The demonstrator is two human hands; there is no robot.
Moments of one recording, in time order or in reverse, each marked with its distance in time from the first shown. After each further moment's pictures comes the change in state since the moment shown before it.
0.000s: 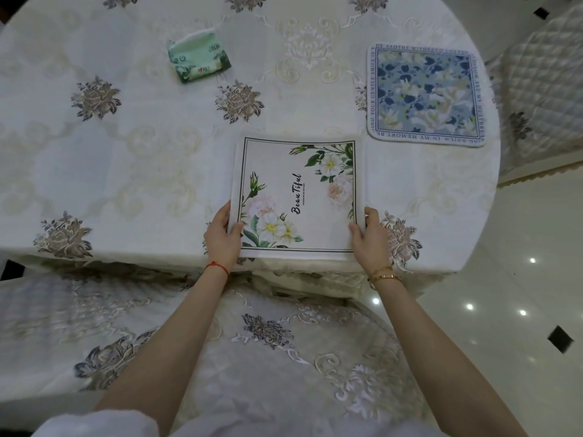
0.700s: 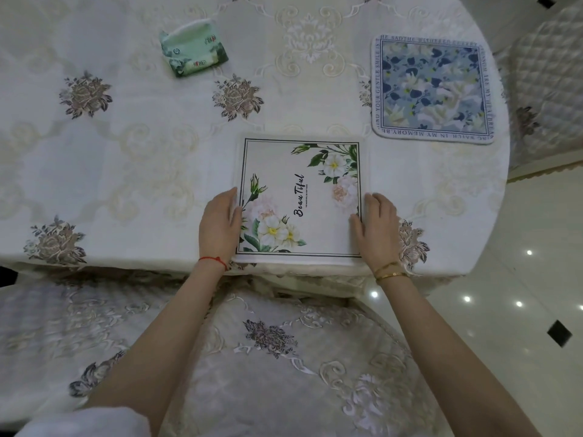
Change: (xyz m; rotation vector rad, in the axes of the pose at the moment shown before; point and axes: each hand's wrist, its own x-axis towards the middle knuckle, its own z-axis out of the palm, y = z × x) left_hand 0.031 0.006 -0.010 0.424 -0.010 0.389; right_hand 0.024 0.007 0.005 -0.424 0.083 -0.242
